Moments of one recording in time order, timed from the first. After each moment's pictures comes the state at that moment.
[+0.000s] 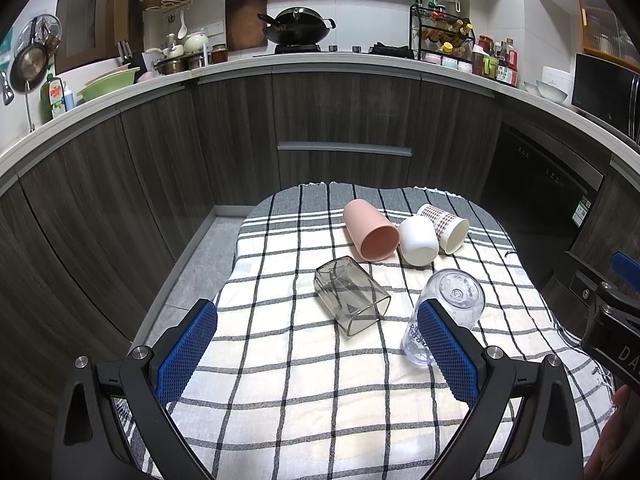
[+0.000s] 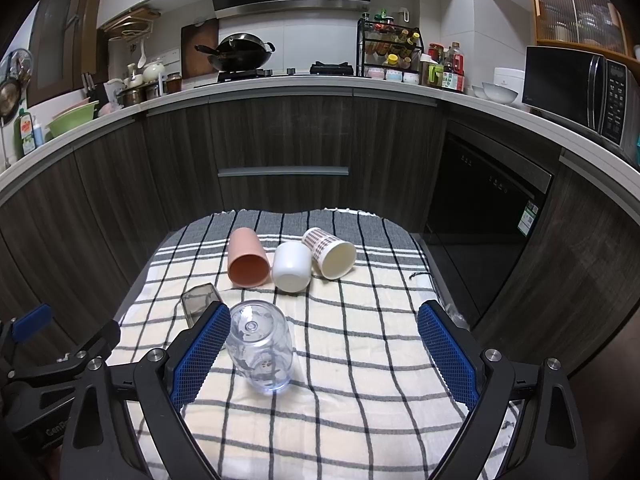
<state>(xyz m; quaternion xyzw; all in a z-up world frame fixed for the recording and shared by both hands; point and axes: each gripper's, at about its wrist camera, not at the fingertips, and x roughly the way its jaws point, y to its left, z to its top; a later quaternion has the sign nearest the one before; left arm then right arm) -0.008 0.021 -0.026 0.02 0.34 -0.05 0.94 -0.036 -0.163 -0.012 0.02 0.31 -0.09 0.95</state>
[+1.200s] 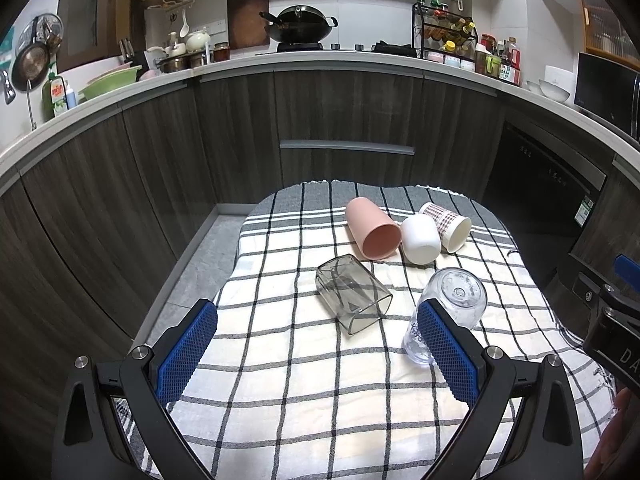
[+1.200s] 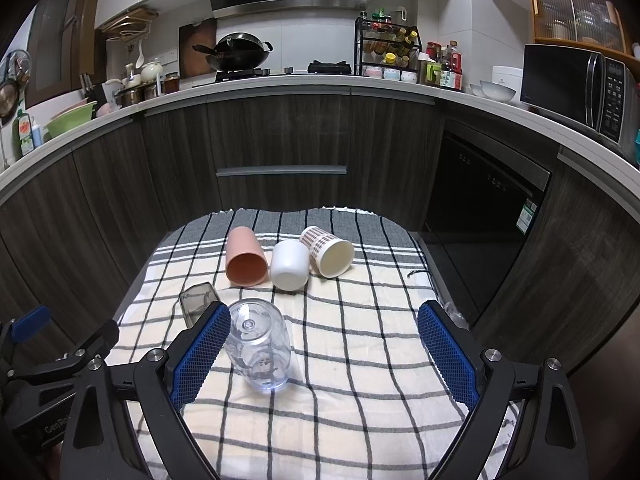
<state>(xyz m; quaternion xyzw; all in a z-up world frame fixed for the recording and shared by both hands) -0.007 0.019 -0.029 0.02 0.34 -0.04 0.94 -0.037 -0.166 -0.012 0.02 0.31 -0.09 0.95</state>
